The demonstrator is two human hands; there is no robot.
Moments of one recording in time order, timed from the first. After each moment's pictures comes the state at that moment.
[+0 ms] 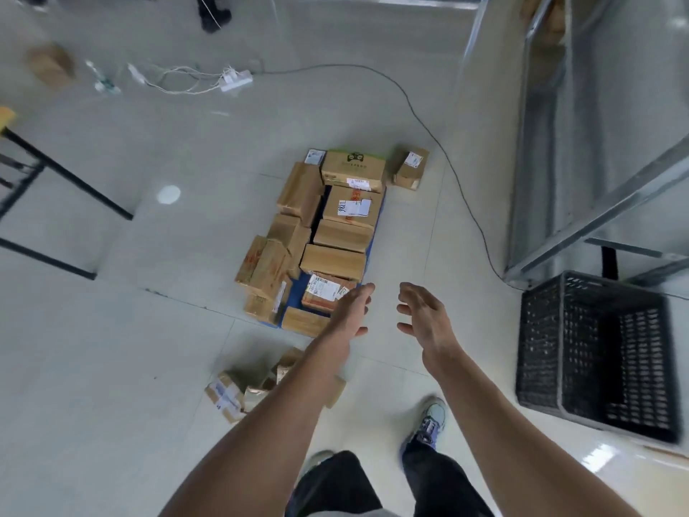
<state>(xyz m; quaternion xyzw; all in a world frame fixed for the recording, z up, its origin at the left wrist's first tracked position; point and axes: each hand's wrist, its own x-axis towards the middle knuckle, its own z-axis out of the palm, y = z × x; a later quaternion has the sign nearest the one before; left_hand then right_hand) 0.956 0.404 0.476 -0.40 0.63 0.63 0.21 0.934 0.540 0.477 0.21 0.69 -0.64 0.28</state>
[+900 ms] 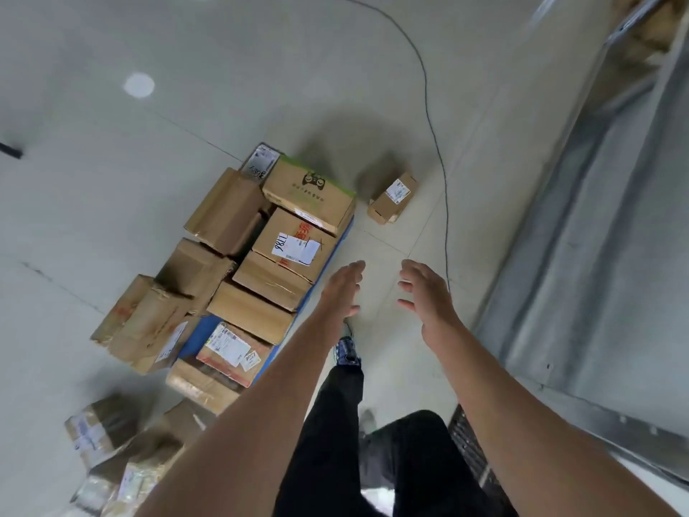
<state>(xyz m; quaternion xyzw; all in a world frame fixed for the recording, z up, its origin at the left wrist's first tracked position) 0.475 0.422 0.356 -0.52 0.47 0.70 0.17 0.409 0.555 0.357 0.18 0.74 -0.53 0.38</state>
